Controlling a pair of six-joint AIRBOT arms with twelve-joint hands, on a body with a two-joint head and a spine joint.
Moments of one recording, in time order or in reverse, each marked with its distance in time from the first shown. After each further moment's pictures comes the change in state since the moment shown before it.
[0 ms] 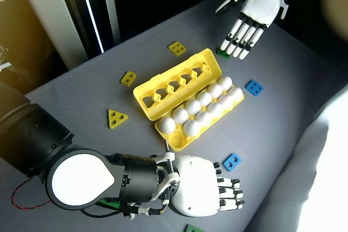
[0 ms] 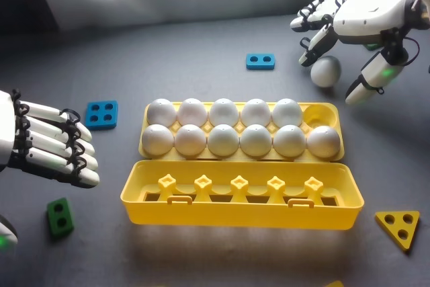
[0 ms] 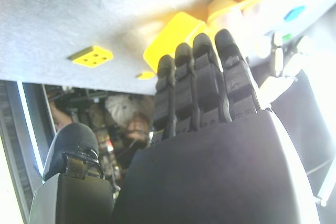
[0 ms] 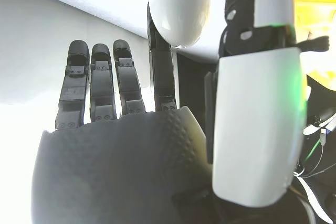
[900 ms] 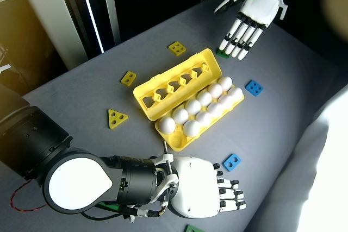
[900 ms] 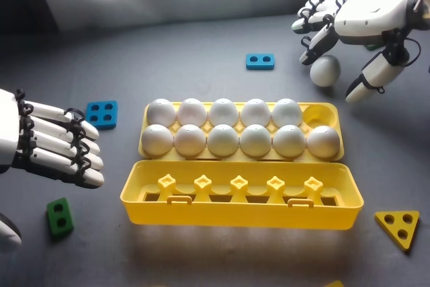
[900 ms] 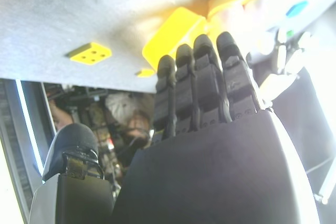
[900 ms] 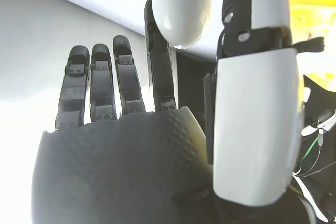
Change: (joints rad) left arm -0.010 0.000 -0.011 0.001 0.001 -0.001; right arm -0.011 -0.004 0.013 0.027 0.023 -0.026
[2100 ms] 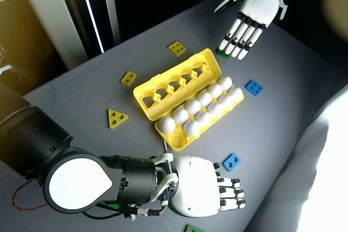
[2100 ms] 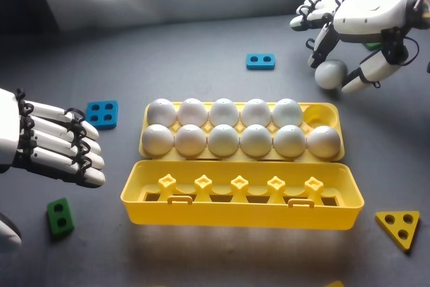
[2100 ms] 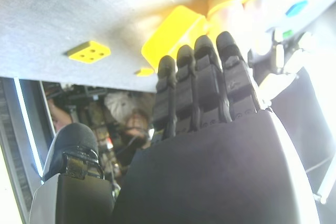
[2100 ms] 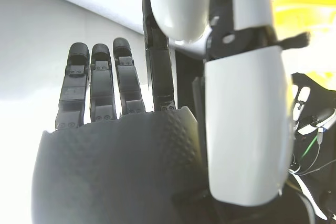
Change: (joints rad) left arm -0.005 0.000 -0.001 0.003 0.000 -0.007; right arm 0.000 0.000 0.000 0.025 0.005 -0.012
